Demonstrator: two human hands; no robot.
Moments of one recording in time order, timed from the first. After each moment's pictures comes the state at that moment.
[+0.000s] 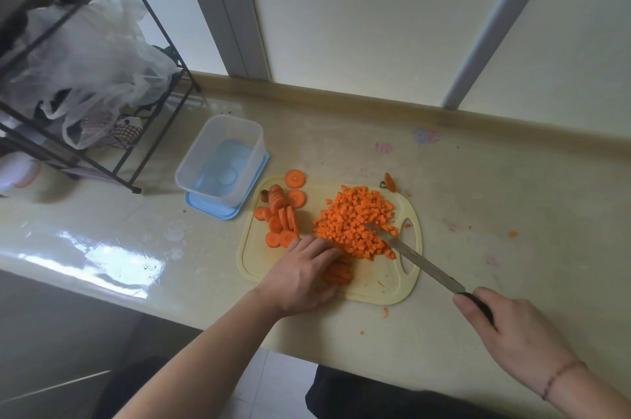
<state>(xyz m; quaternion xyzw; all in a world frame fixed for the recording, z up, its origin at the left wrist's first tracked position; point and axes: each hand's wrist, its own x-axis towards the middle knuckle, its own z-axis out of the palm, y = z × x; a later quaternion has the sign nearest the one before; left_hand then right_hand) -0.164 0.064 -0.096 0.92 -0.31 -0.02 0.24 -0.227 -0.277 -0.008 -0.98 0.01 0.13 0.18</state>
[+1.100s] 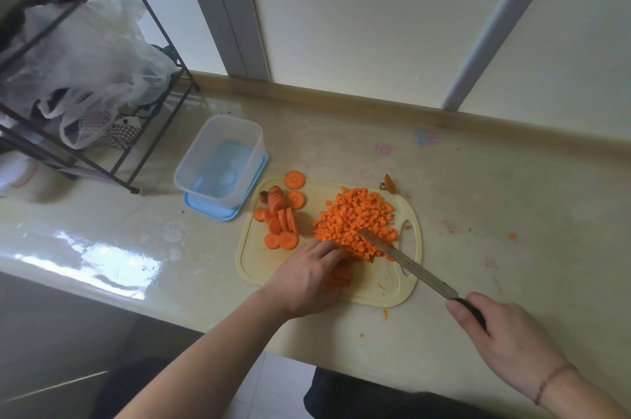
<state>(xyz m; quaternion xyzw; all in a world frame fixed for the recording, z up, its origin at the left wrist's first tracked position) -0.162 0.049 -0.082 0.92 -0.30 -0.07 0.25 -0.227 -0.271 -0.011 -0.97 0.00 0.15 0.17</state>
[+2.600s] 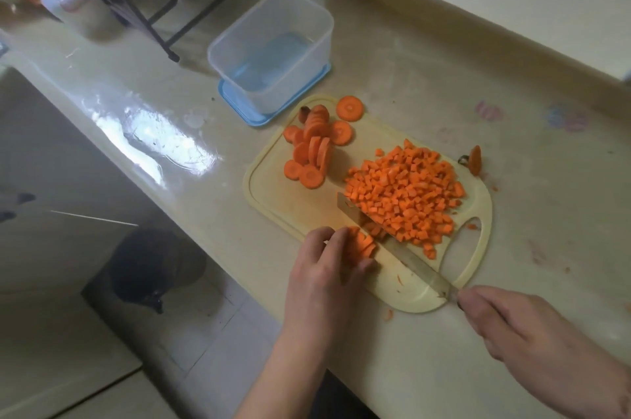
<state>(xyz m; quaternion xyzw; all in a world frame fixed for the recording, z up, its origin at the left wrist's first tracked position) -0.238 -0.045 -0.105 0.92 0.19 0.16 0.31 -0.136 -0.251 -0.014 -0.86 -0.18 0.38 0.29</state>
